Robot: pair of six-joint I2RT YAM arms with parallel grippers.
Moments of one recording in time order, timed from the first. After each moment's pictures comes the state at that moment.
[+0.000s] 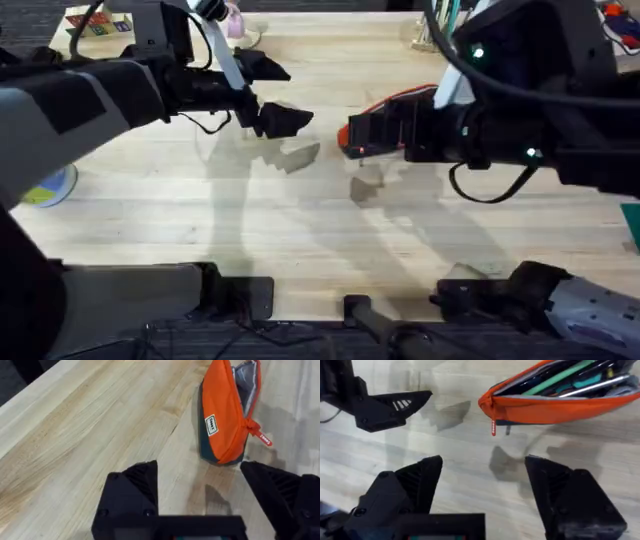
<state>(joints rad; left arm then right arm) 0.07 1.50 0.85 -0.29 0.99 0.75 0.74 1.10 1.01 -0.82 0.08 0.68</state>
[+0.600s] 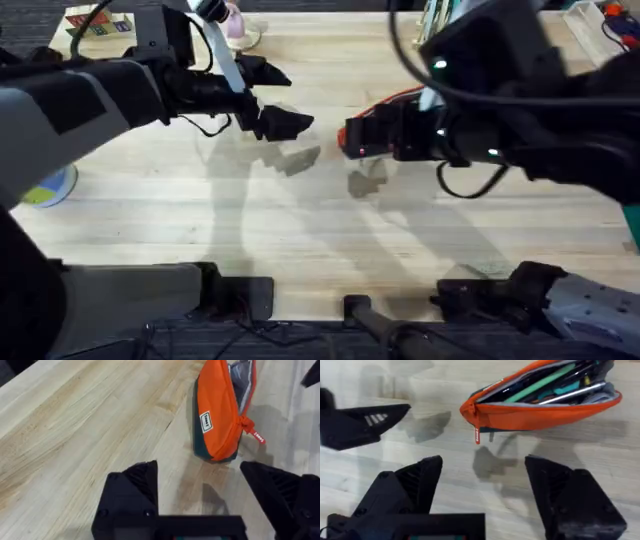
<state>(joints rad) 0.07 1.50 0.85 -0.33 1.00 0.75 0.77 1.18 1.01 -0.81 0.19 0.68</state>
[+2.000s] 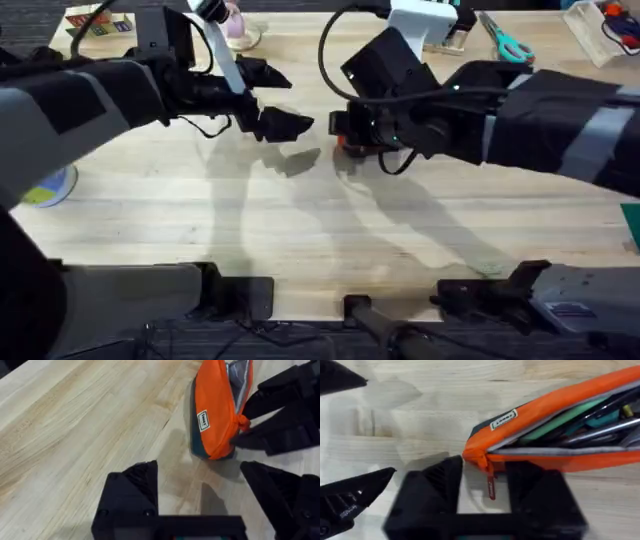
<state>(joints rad) 0.07 1.50 0.85 -0.35 1.00 0.75 0.77 1.52 1.01 -0.50 0.26 0.73</state>
